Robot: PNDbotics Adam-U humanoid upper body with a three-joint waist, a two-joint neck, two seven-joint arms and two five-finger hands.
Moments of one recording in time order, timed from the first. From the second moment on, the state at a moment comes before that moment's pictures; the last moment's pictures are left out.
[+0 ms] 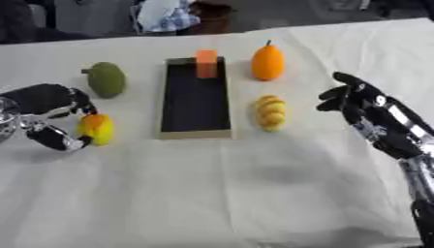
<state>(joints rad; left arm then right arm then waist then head) -0.60 0.70 -0.32 -1.20 -0.96 -0.42 -0.26 -0.25 -0.28 -0.02 -1.65 -0.11 -0.25 0.57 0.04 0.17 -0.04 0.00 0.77</state>
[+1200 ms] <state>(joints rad) -0.77 0.56 -0.39 -1.24 -0.86 -0.49 -0.20 -0.25 -0.26 -0.02 -1.65 -0.12 -0.25 0.57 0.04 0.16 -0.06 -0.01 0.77</state>
